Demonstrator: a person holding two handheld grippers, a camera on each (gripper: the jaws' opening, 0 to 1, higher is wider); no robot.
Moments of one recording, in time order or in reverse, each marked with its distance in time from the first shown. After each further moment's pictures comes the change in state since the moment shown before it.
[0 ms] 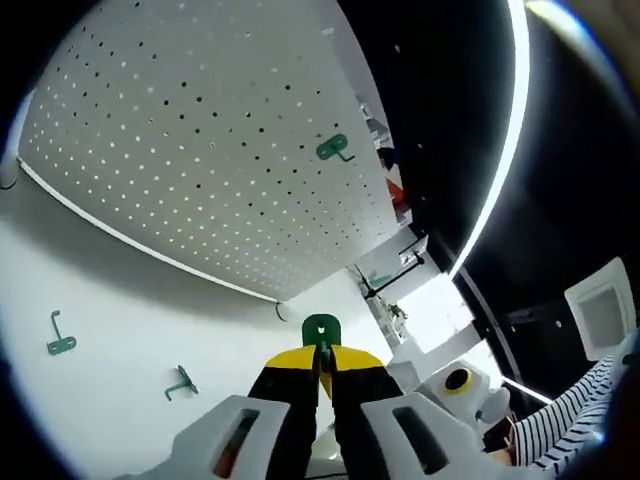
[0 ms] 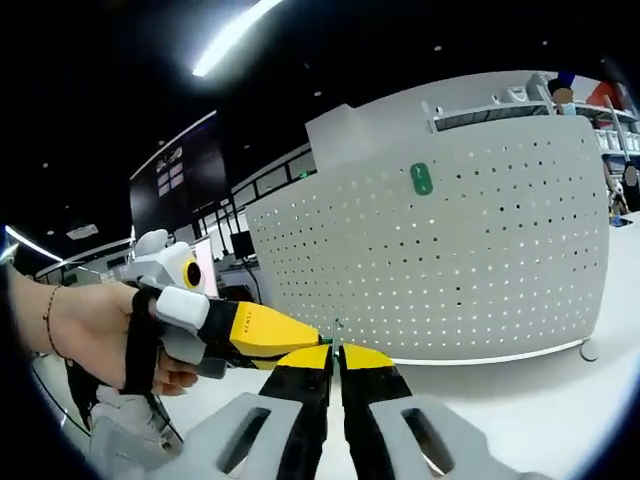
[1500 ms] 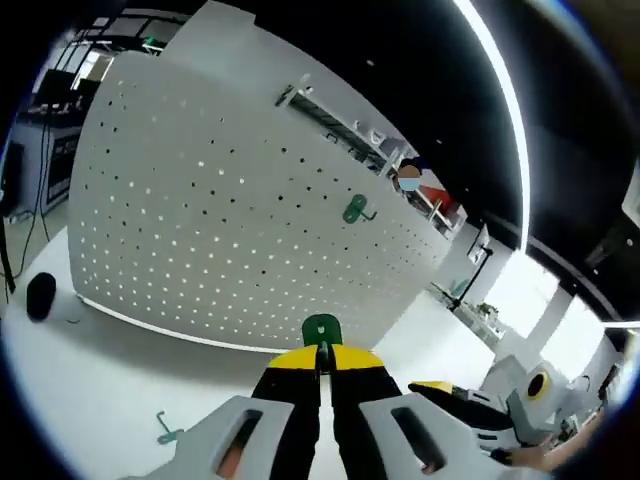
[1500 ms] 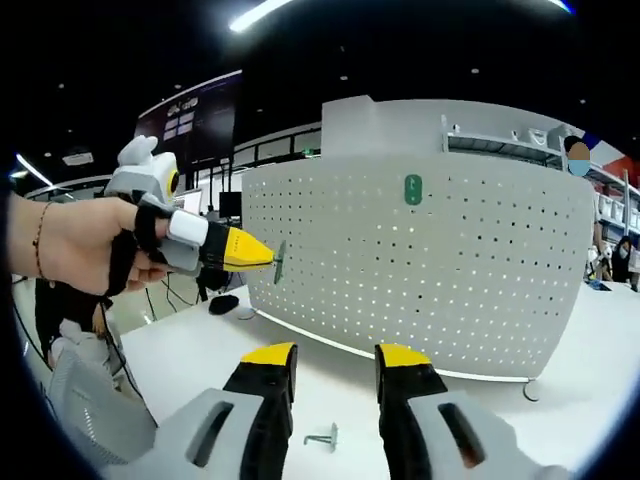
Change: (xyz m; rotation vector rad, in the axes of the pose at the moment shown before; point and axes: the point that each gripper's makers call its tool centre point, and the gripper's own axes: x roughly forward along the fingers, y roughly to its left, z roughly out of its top) left arm -0.031 0.018 0.072 0.446 -0.223 0.356; right arm -0.032 -0.037 -0.012 -0.232 0.111 -0.111
